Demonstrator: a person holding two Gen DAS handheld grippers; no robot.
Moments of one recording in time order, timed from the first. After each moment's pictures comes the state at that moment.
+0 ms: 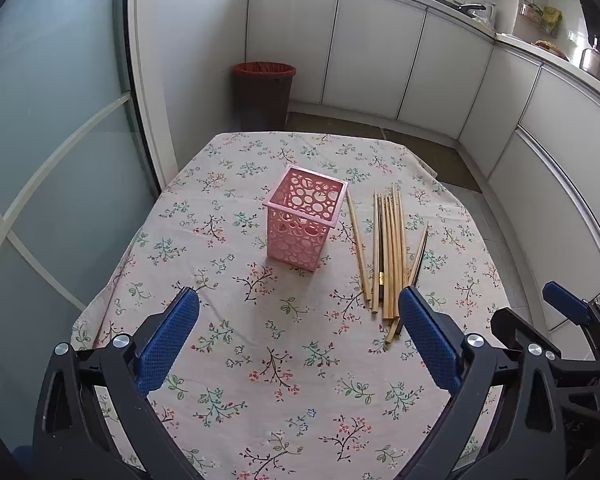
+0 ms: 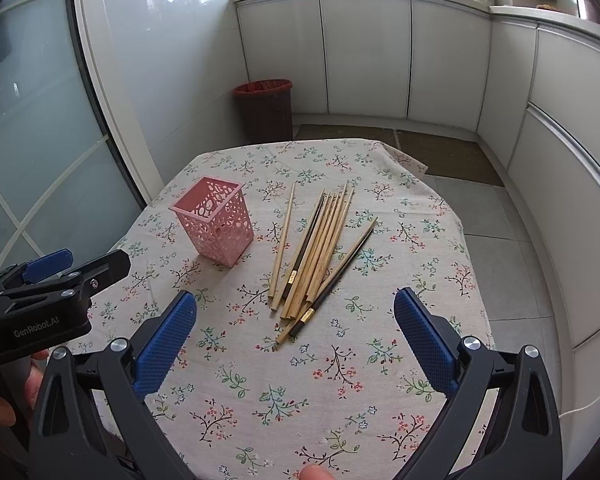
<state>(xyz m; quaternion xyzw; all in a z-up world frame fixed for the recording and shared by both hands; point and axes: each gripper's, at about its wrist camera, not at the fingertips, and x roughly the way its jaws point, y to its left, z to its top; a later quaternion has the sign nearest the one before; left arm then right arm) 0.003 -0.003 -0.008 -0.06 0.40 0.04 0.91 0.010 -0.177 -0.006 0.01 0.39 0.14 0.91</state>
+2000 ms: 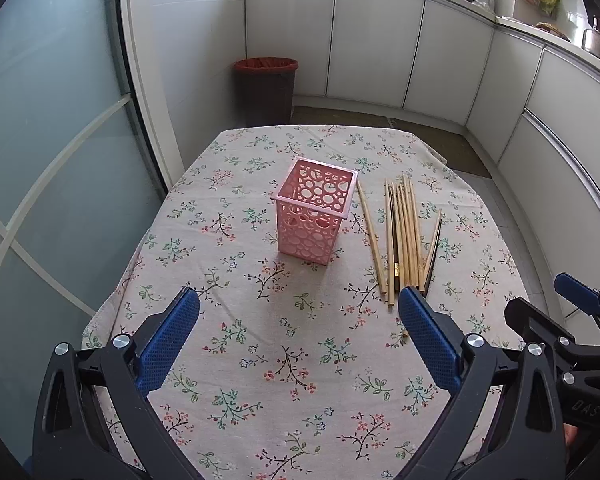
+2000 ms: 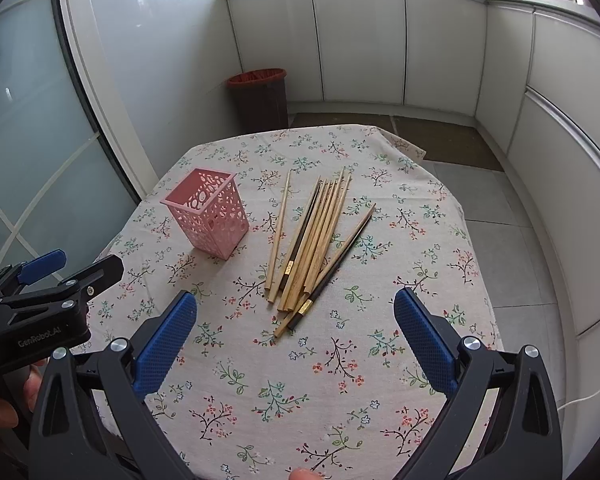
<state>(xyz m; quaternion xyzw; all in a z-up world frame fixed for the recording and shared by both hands) 0.007 -0.002 -0.016 -0.04 0.41 0.05 0.91 0.017 -0.181 -0.017 0.02 0.41 0.13 0.90</state>
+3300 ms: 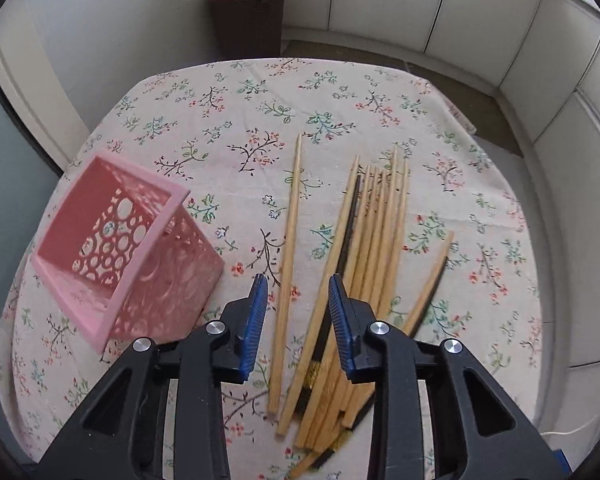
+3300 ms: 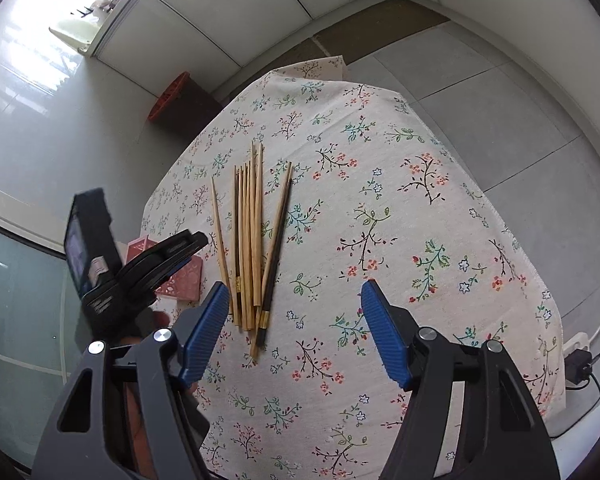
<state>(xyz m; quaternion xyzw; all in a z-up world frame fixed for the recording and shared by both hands) 0.199 -0.097 -0.109 -0.06 0.53 0.09 0.84 0.086 -0.312 -0.077 0.31 0.51 0.08 0.80</state>
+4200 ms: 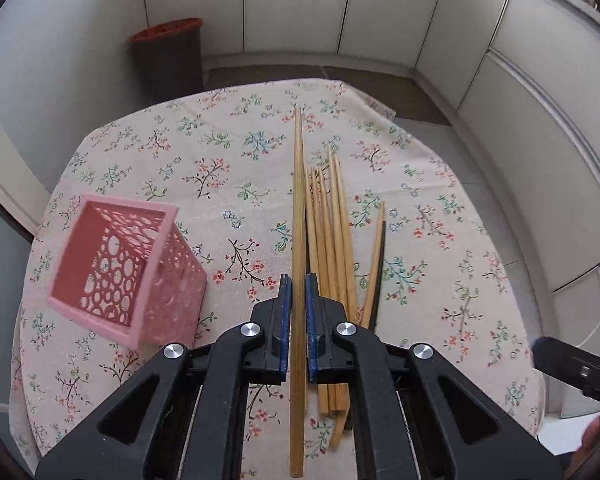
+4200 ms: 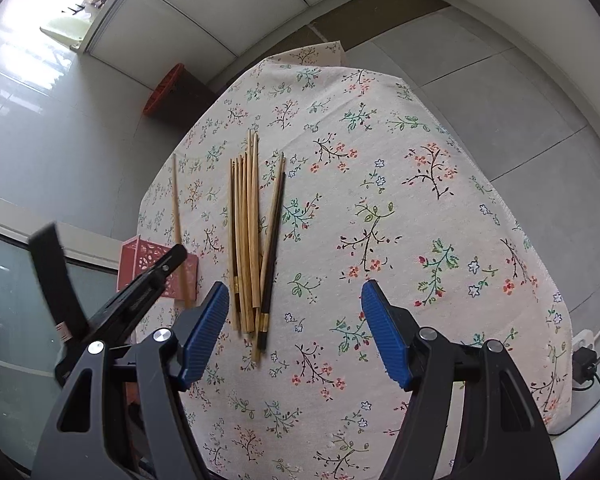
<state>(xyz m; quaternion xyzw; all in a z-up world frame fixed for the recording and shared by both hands) 0.154 -0.079 -0.076 -0.01 0.48 -0.07 0.87 0.105 -0.301 -0.093 0.30 0.53 0.08 0.79</state>
